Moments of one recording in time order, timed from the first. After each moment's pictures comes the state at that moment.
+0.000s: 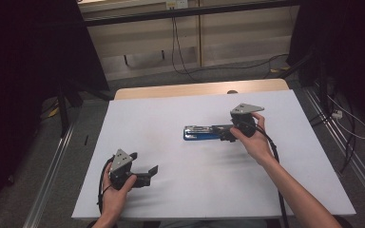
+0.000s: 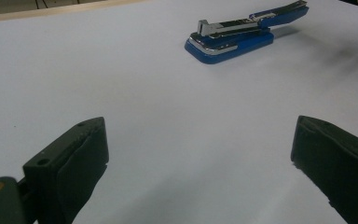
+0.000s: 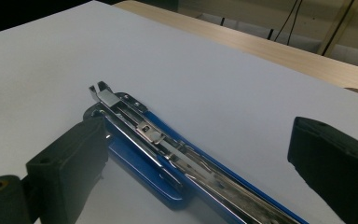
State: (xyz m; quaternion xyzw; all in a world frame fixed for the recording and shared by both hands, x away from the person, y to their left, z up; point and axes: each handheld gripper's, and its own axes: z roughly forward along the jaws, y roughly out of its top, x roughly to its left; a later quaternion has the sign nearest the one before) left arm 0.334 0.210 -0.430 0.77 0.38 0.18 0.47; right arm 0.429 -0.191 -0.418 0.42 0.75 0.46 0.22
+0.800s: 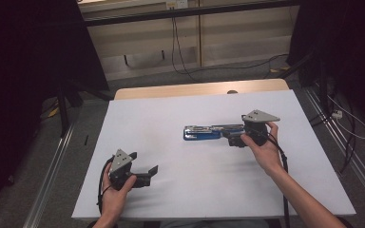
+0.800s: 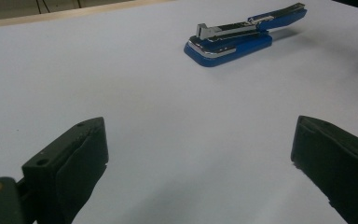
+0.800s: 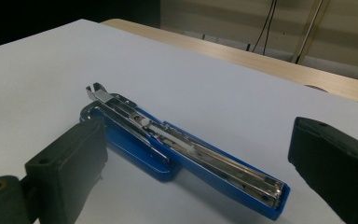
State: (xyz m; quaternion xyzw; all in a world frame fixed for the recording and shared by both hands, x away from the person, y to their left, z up) left arm 0.332 0.210 -0.427 0.77 0.38 0.18 0.47; right arm 0.394 -0.211 -0.414 0.43 0.72 0.47 0.26
